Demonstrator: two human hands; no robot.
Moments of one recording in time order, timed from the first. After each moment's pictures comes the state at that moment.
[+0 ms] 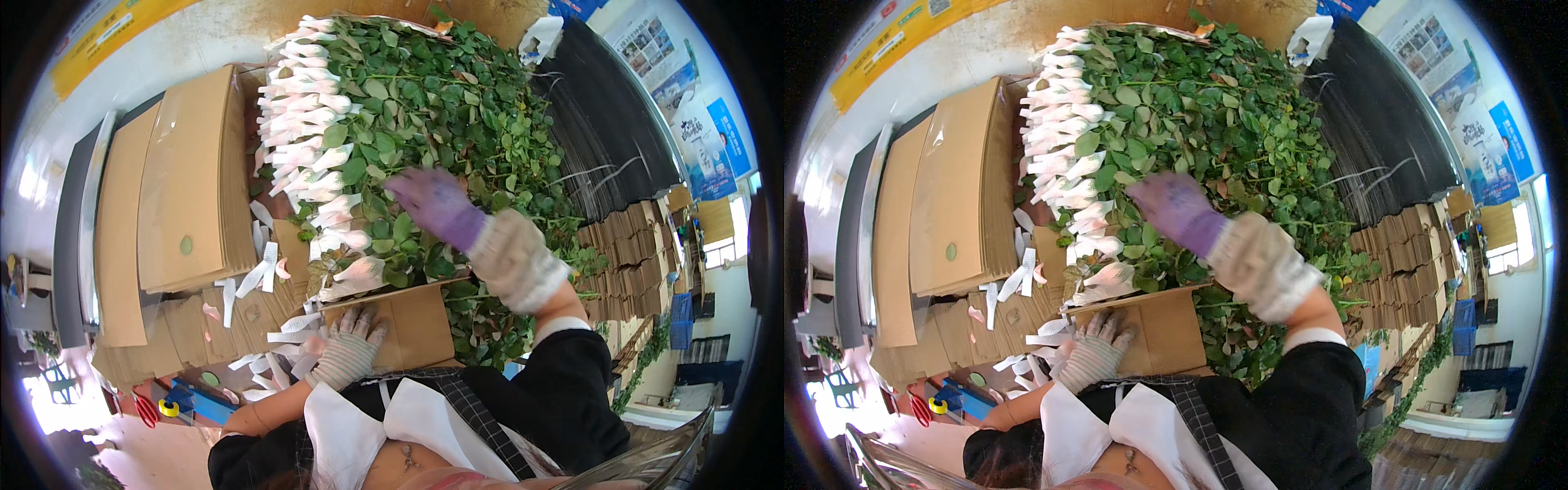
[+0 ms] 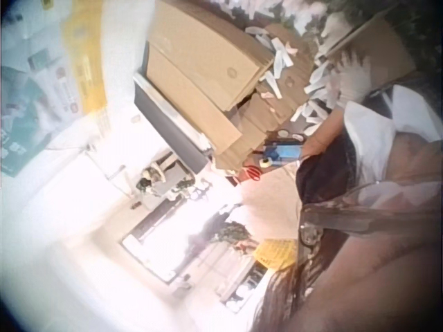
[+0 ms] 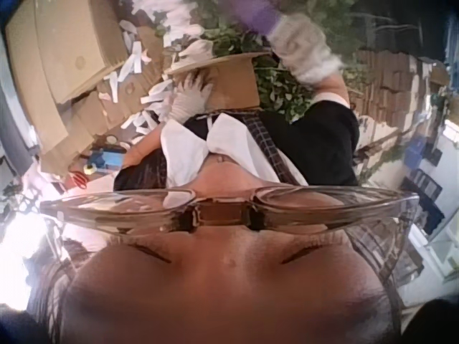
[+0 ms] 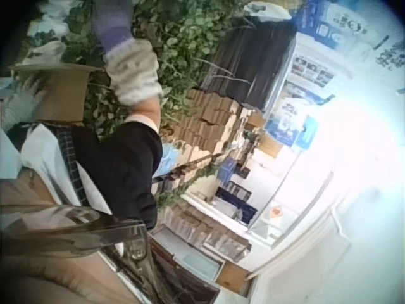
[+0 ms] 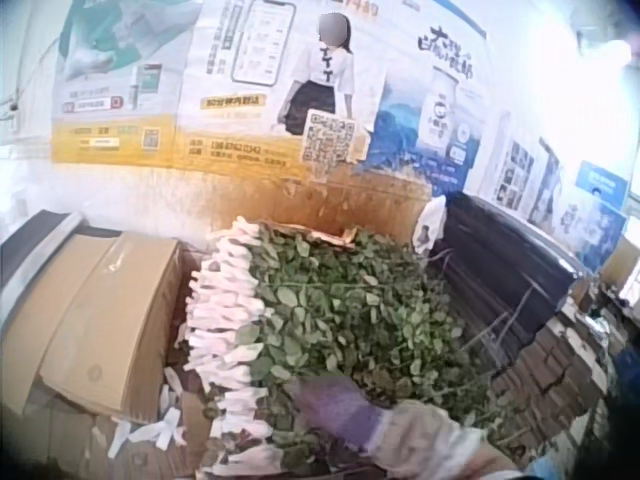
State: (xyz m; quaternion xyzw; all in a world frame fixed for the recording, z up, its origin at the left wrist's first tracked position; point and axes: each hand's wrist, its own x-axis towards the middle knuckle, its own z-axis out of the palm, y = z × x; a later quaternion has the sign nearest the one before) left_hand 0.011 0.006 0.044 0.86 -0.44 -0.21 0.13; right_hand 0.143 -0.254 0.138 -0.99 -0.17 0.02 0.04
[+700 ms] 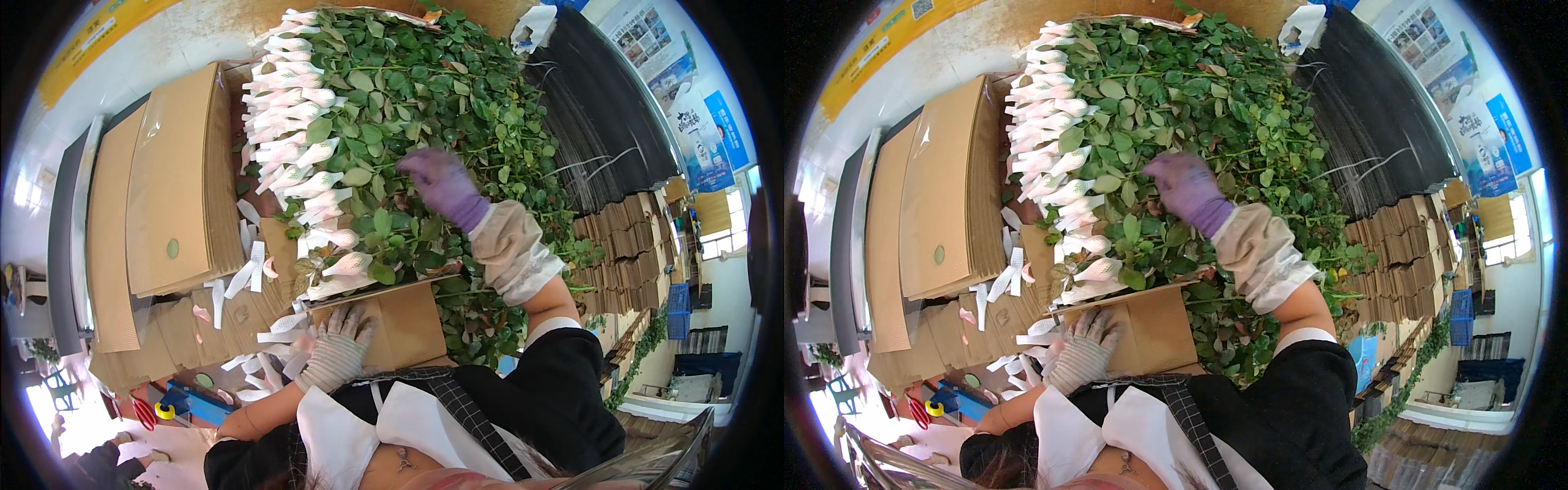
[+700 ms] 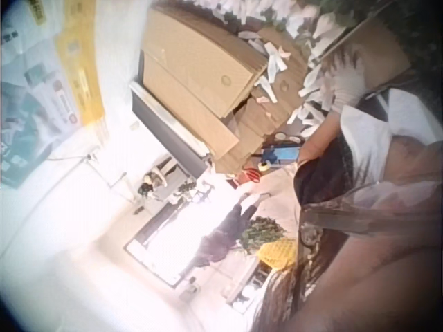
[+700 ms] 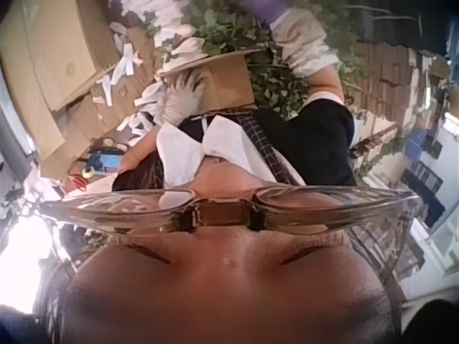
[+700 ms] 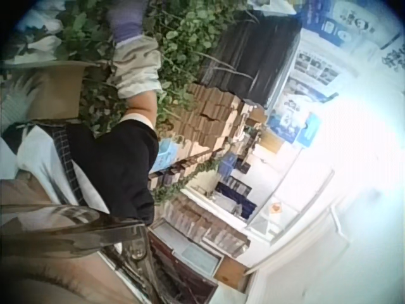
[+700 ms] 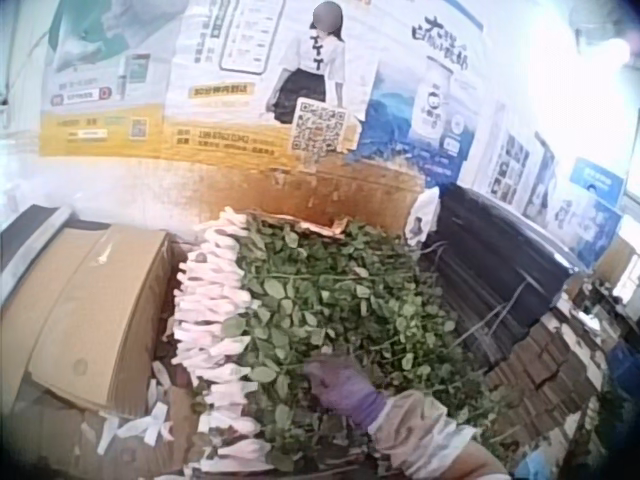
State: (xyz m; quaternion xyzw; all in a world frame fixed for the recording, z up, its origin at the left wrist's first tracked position) left_hand 0.012 0.004 0.043 0.86 -0.44 -0.19 0.16; right_hand 0.152 -0.308 0.122 -0.98 -0.13 -0.09 0.12
